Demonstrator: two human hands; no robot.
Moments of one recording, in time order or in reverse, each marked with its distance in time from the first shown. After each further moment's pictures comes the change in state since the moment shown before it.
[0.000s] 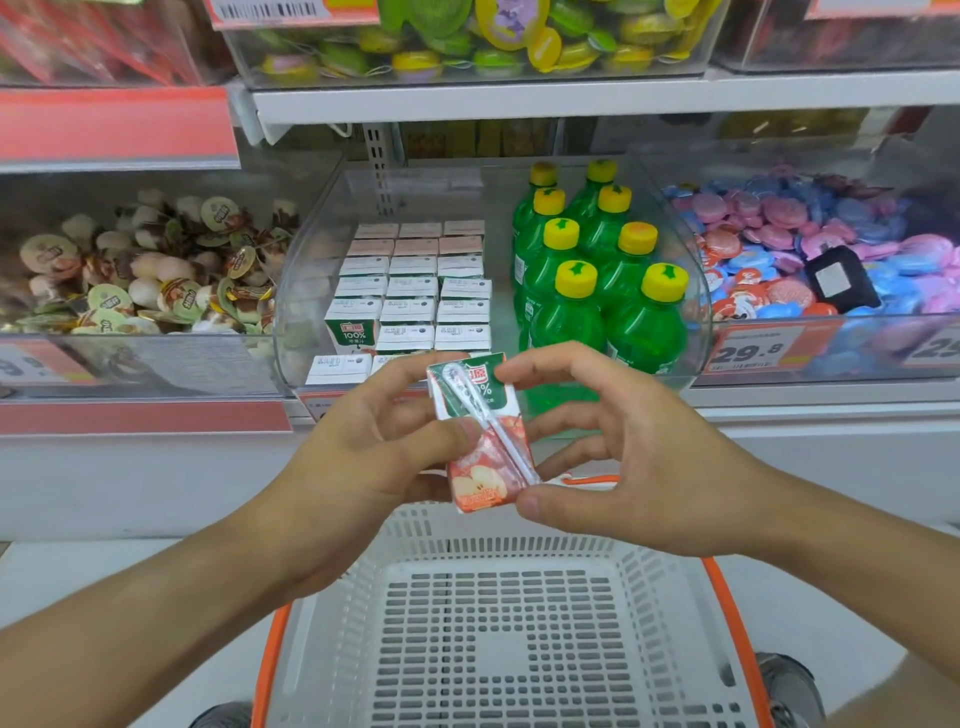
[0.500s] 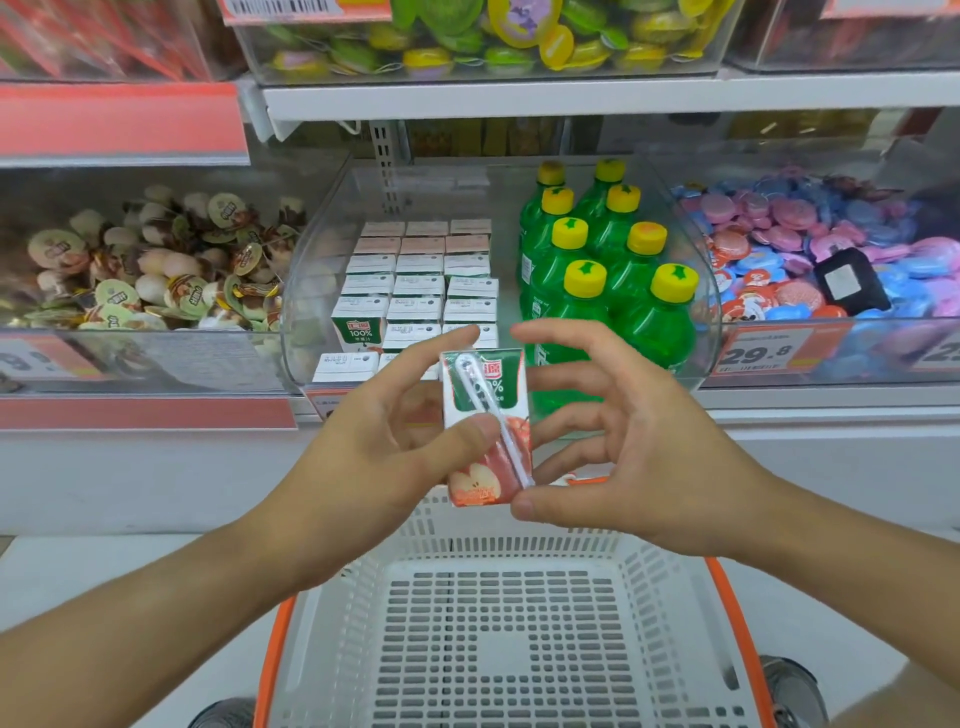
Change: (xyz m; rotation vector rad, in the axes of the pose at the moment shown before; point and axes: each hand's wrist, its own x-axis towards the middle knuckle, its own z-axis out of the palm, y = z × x) left_hand -0.002 0.005 0.002 0.175 -0.014 0.124; right_hand 0.006 -0.001 0.007 0.114 0.089 -0.003
